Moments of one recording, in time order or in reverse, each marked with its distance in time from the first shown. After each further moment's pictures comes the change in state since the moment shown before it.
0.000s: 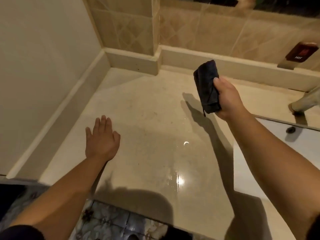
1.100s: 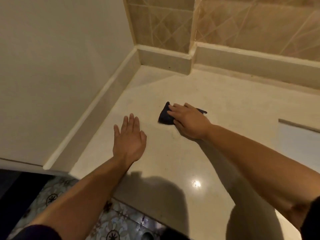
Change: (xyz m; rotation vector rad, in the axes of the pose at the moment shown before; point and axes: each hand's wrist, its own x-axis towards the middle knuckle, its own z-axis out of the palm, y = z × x) left_hand 0.009 -0.006 0.008 0.033 0.039 -0.001; right_hand 0.035 0.125 0.111 -1.586 -0.720 -0.693
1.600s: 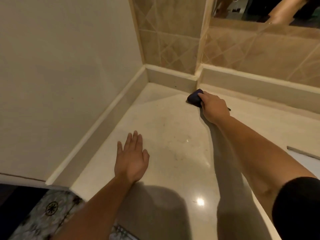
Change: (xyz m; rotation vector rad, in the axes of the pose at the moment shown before) left_hand -0.003 0.004 0.000 -0.008 0.022 -0.015; right_hand 0.048 0.111 -0.035 -0.014 0.183 0.456
